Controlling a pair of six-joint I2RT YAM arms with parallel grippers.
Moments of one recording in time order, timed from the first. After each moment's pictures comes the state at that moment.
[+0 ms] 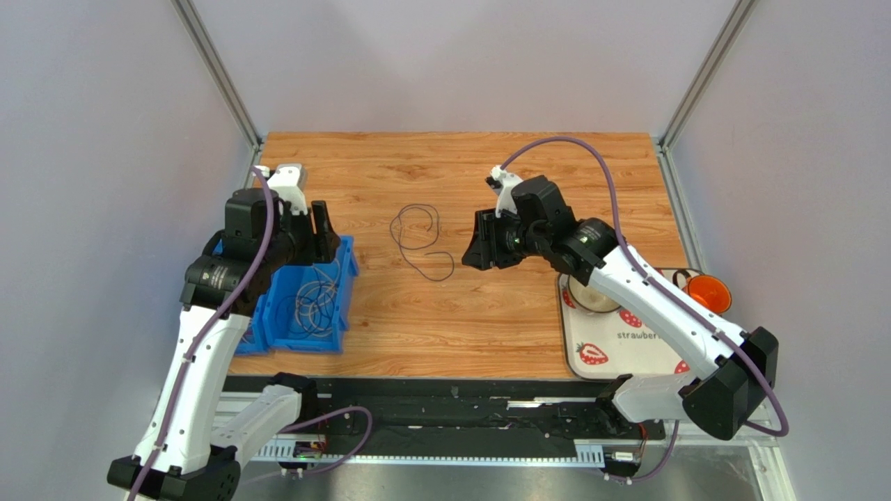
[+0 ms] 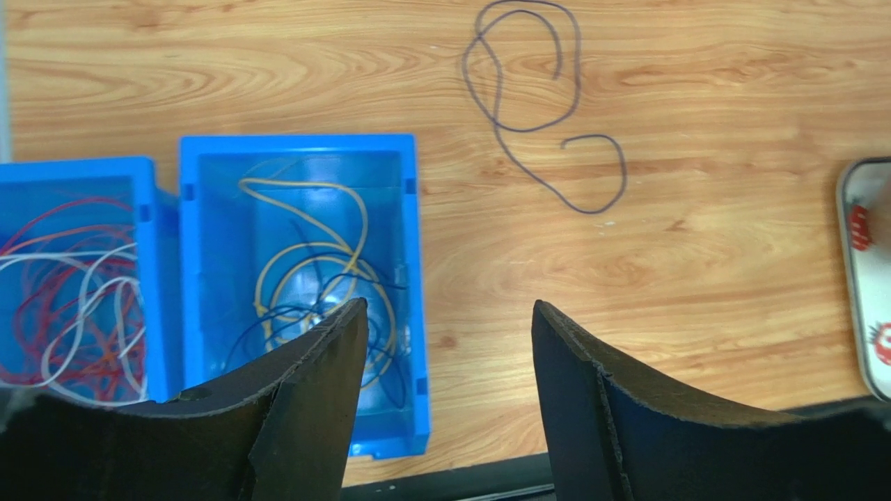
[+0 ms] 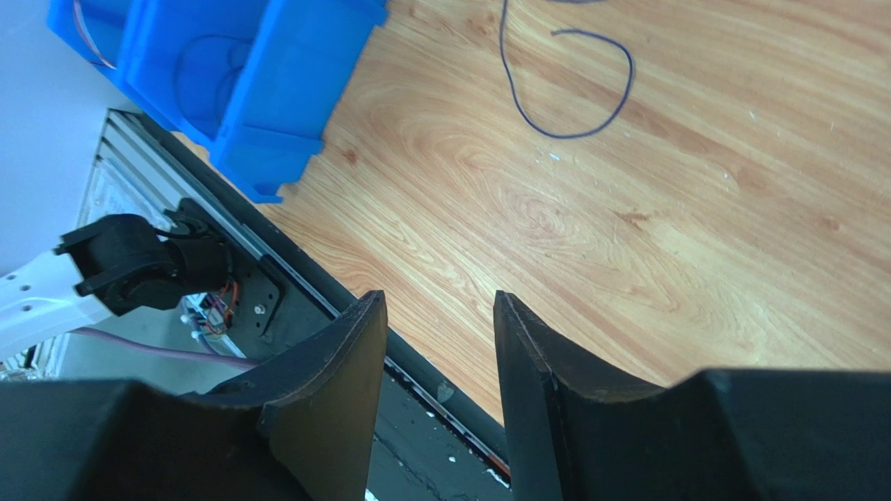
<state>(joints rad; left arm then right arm) -0.21 0.91 1.24 -0.93 0.02 -0.20 0.70 1.30 1.26 -0.61 -0.22 0.45</state>
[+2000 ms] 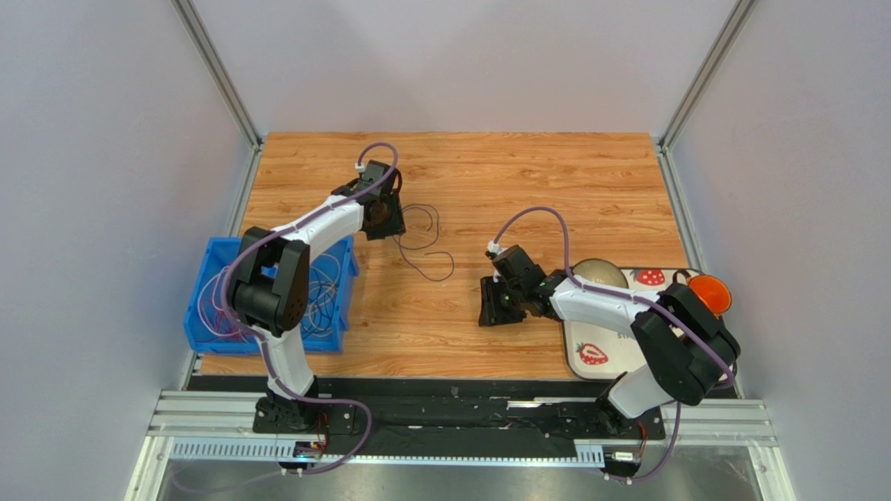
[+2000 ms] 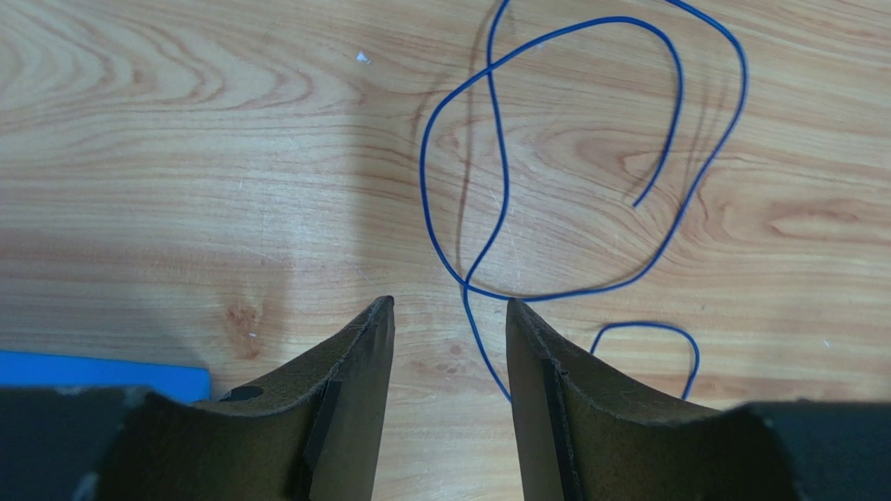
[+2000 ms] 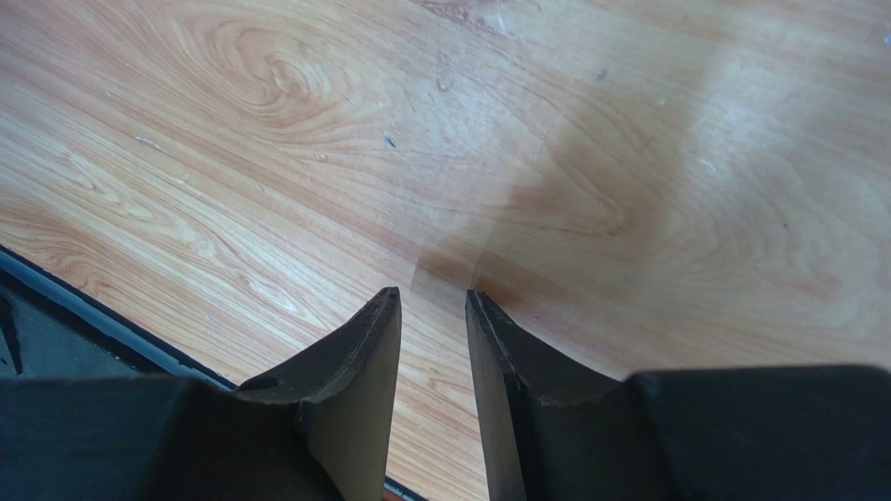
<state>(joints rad) -0.38 1.84 1.32 -0.47 -0.13 -0.52 0.73 1.50 0.72 -0.24 -0.14 0.55</state>
